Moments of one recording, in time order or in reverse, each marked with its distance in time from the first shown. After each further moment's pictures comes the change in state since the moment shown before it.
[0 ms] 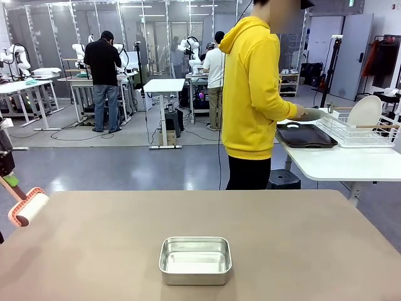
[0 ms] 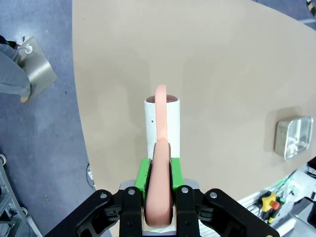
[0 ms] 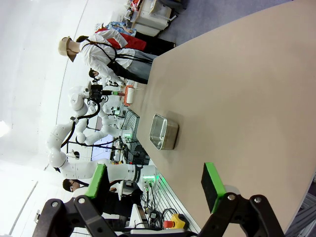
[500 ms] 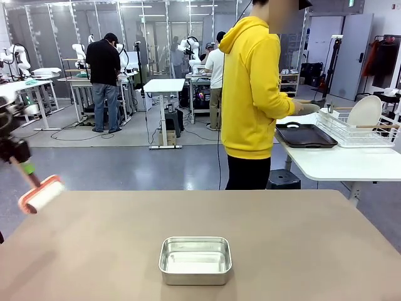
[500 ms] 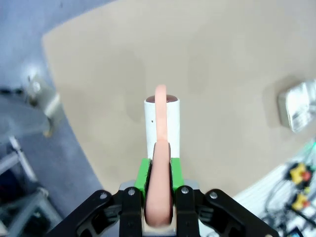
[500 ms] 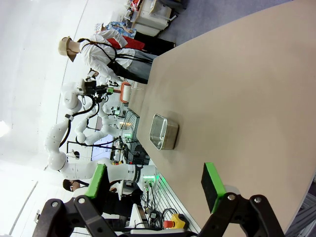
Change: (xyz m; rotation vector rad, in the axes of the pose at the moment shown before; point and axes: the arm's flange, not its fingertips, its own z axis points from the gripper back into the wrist) left arm 0.033 -0.091 0.021 0.067 0.028 -0.364; right arm 0.000 0.000 -0.001 0.001 0.001 0.000
